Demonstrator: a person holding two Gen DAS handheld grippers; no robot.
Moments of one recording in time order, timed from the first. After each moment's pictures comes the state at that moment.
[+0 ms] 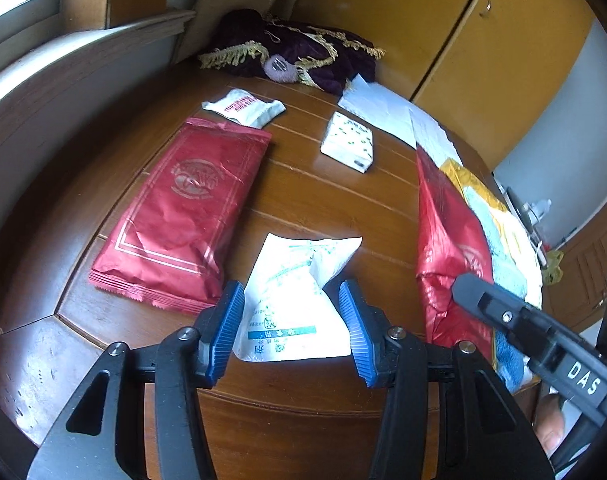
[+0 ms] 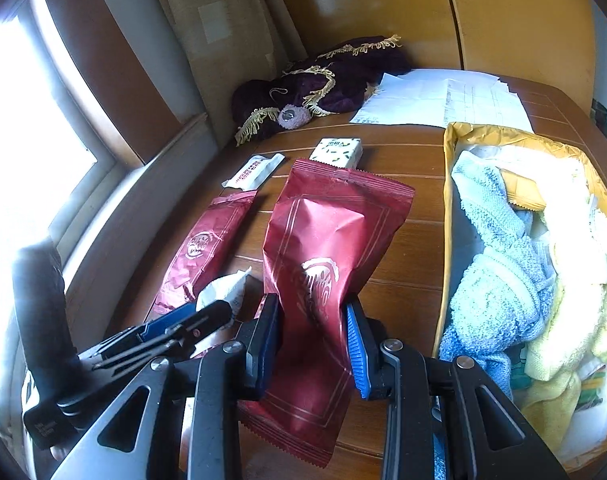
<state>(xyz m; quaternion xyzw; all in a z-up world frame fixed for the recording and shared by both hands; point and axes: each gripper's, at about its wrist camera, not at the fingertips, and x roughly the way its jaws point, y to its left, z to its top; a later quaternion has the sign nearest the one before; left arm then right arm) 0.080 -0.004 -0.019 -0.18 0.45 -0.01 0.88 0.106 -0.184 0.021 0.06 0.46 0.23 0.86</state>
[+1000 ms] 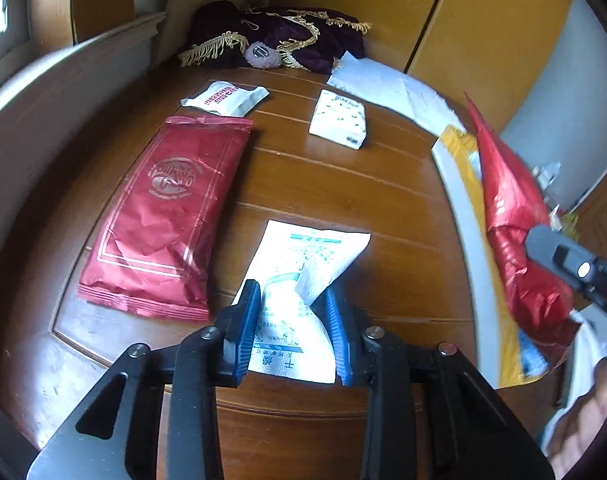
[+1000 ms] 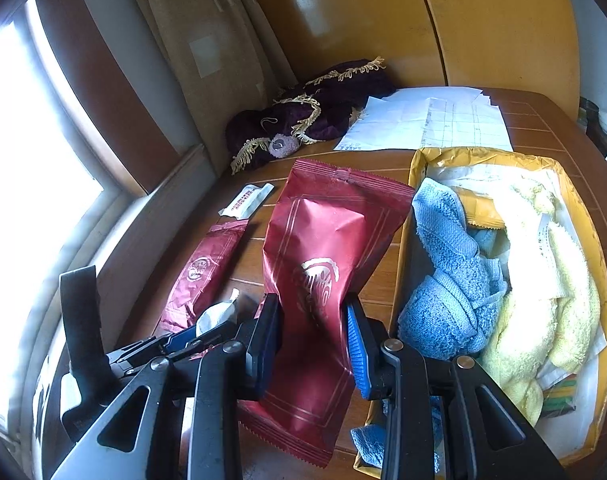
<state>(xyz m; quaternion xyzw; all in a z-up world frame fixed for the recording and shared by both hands) 0.090 -0.022 -0.025 -0.14 0.46 -0.01 0.88 0.104 -0.218 0.041 0.09 0.43 0.22 0.87</state>
